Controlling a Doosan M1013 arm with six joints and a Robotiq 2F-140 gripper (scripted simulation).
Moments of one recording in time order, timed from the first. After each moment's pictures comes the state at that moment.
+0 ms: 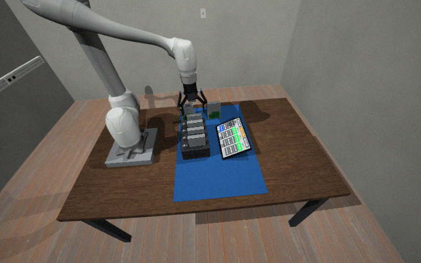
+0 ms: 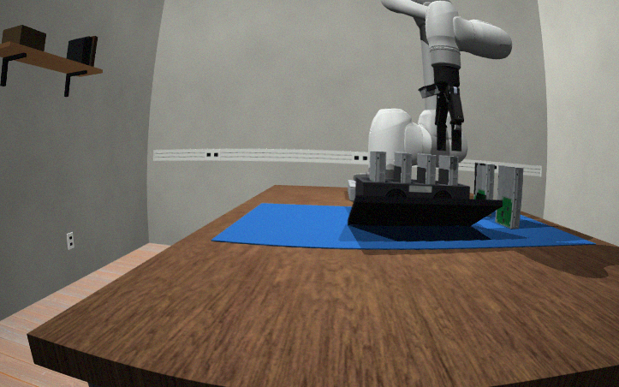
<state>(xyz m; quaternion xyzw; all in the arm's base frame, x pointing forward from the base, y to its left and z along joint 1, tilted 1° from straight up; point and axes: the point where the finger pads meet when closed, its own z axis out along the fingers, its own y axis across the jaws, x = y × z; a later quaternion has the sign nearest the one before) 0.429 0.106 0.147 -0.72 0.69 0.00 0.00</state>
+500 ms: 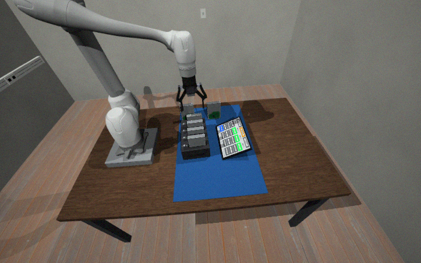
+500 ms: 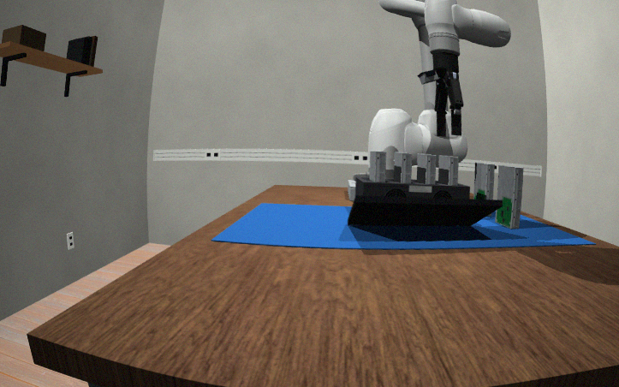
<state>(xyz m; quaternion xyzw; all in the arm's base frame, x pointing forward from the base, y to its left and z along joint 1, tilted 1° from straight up) 0.429 0.105 0.187 -0.72 0.69 0.00 0.00</state>
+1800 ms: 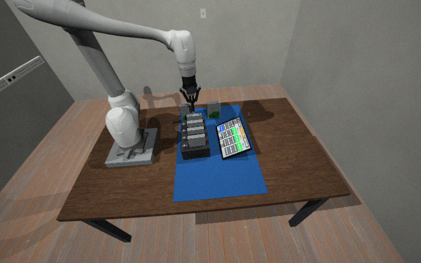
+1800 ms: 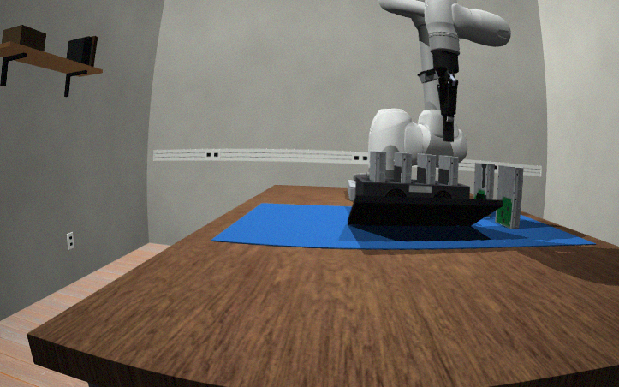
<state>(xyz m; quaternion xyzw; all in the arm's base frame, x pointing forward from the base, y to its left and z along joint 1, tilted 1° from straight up) 0.429 0.105 0.189 -0.72 0.69 0.00 0.00</state>
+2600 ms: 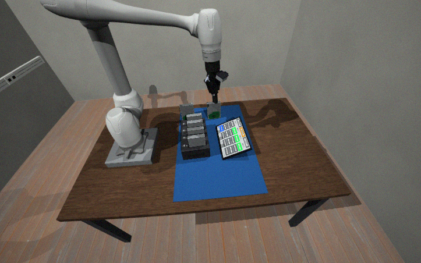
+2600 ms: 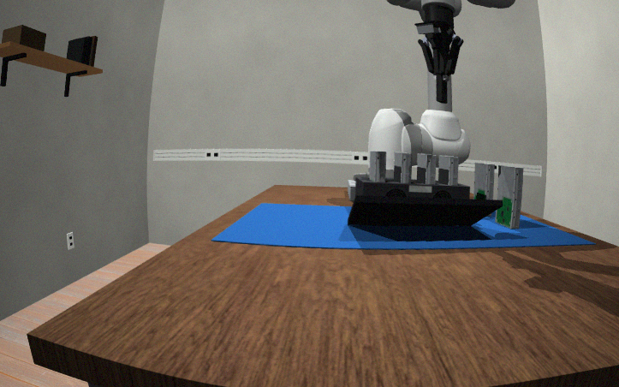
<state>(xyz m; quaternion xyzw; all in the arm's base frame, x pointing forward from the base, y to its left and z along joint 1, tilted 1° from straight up) 0.567 0.049 0.275 -0.92 0.39 -0.02 -0.01</state>
